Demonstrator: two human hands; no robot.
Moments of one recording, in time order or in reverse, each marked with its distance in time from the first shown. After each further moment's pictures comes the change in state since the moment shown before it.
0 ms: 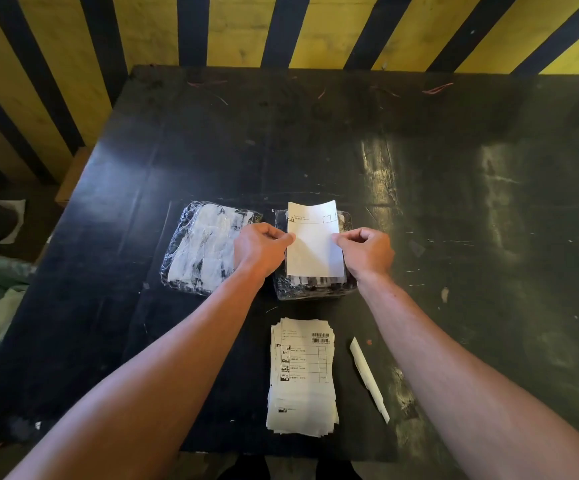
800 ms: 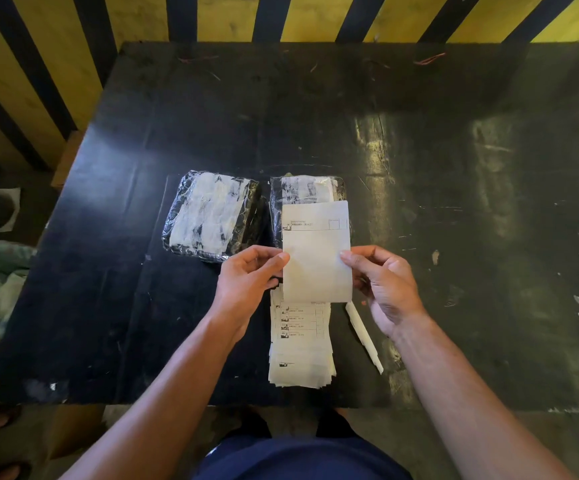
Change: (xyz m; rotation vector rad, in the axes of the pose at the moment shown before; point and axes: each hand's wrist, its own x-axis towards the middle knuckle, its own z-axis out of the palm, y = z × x) left_hand -0.131 -0.056 -0.045 -0.438 -0.264 0.008; right_hand -0.115 0.036 -0.076 0.546 -0.318 0.143
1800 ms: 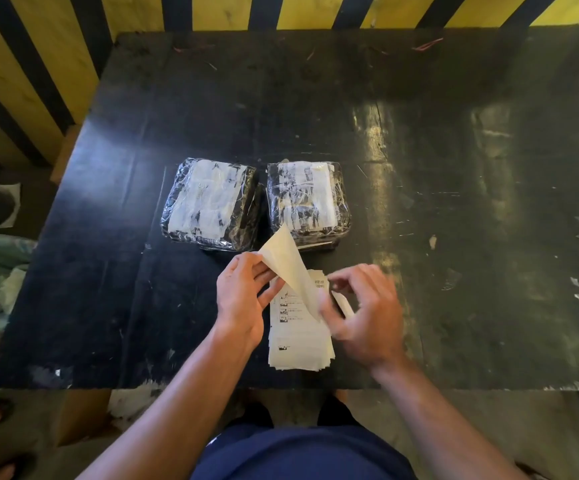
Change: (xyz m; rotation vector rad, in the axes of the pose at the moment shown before) left_hand -0.034 -0.010 0.018 -0.440 0.225 -0.165; right_hand -0.048 0.060 -0.009 -0.961 0.099 -0.911
